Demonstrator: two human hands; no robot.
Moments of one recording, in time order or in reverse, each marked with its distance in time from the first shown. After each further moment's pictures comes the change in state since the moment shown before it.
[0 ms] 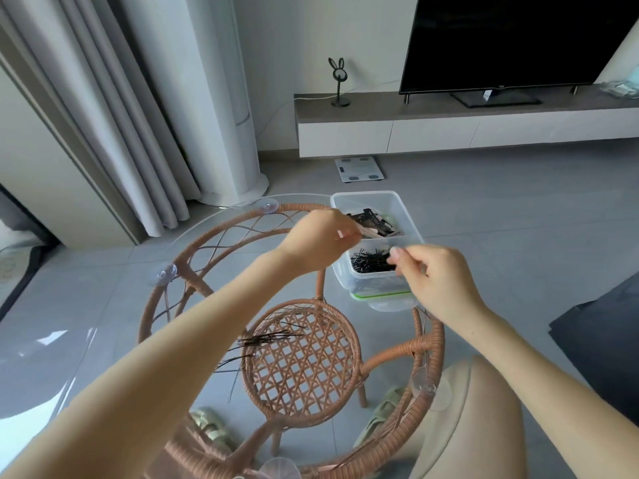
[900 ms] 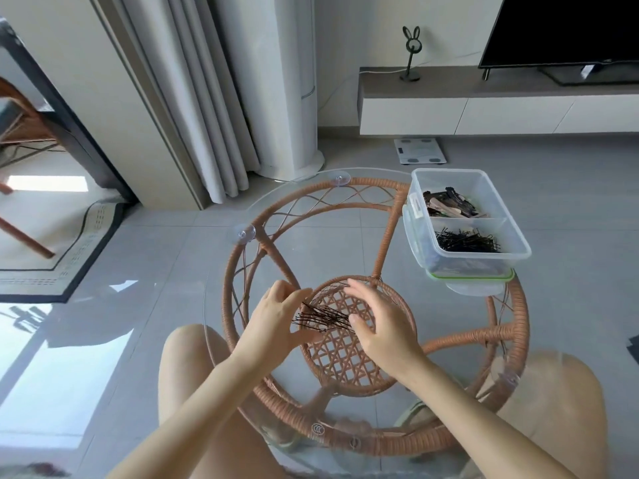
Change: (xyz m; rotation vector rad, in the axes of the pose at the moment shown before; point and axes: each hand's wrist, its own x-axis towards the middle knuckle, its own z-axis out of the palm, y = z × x) left_hand -0.201 -0.096 0.046 0.055 0.001 -0.420; right_hand -0.069 -0.098 0.134 0.384 -0.413 0.117
